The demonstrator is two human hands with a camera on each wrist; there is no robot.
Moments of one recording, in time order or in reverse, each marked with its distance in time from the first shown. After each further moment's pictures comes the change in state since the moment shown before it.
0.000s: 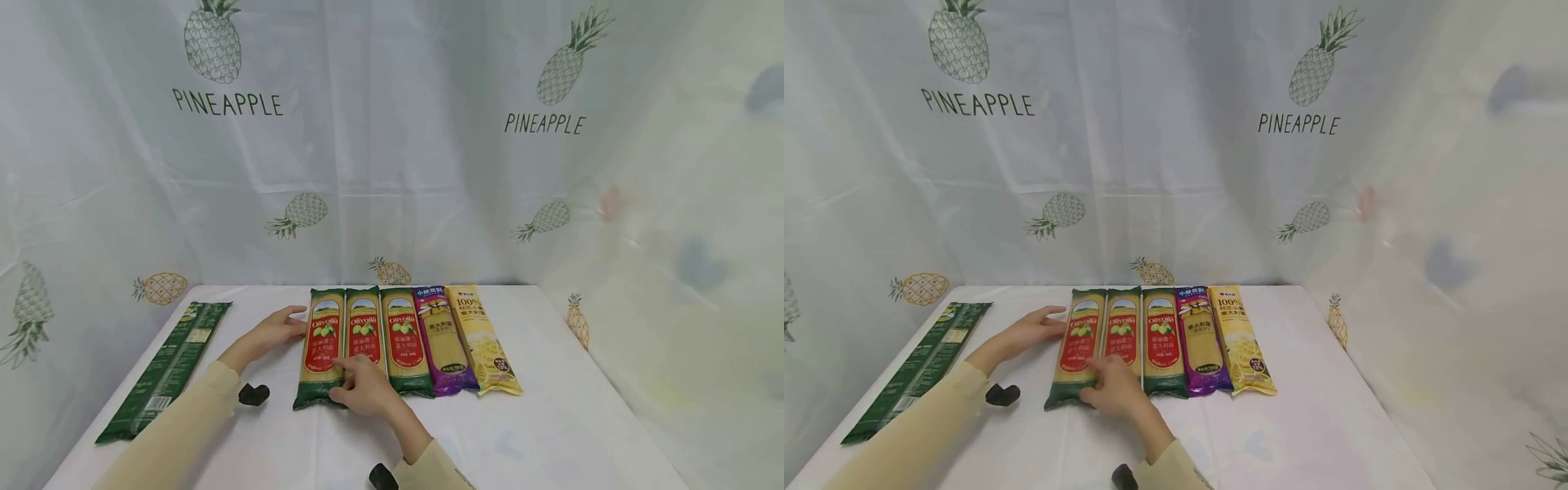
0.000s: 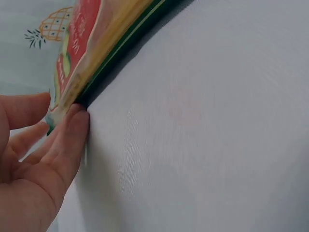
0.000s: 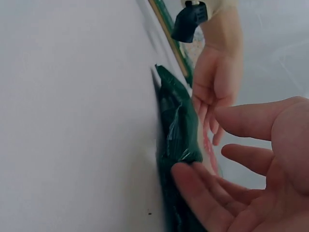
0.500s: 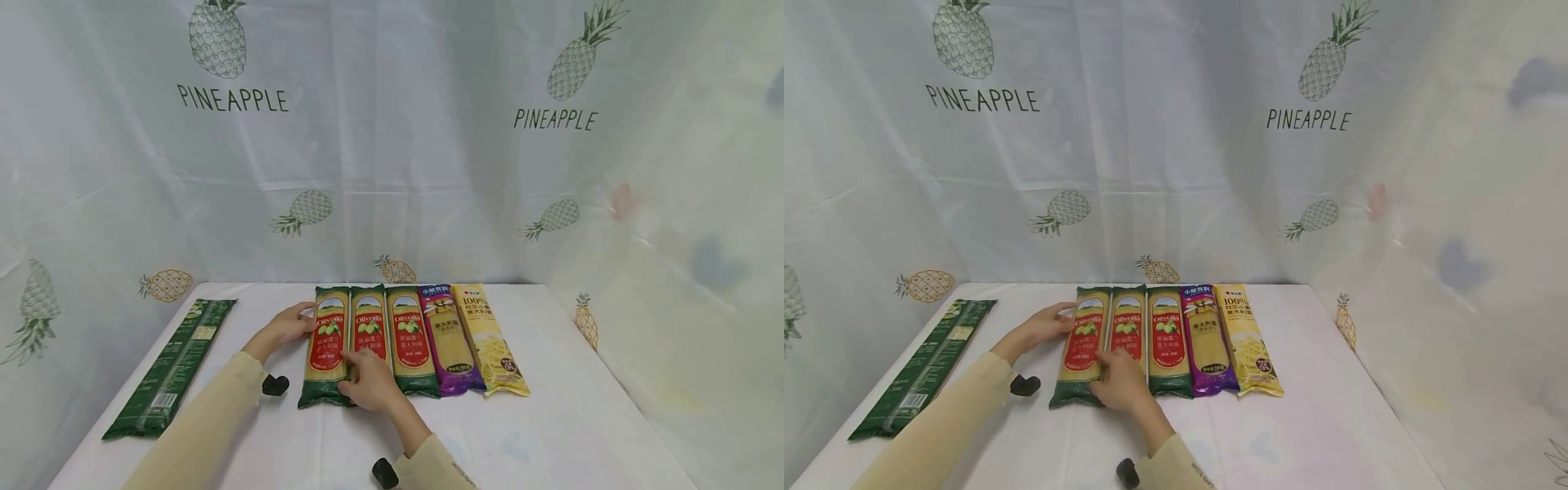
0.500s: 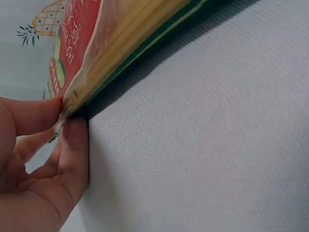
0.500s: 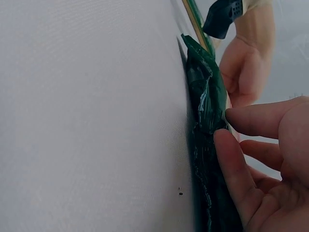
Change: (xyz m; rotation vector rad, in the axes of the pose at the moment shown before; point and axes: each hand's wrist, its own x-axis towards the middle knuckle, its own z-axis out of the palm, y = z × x) left_hand 0.005 0.023 0.016 -0.012 0.069 -0.098; right_hand 0.017 0.009 0.006 -0.026 0.062 -0.009
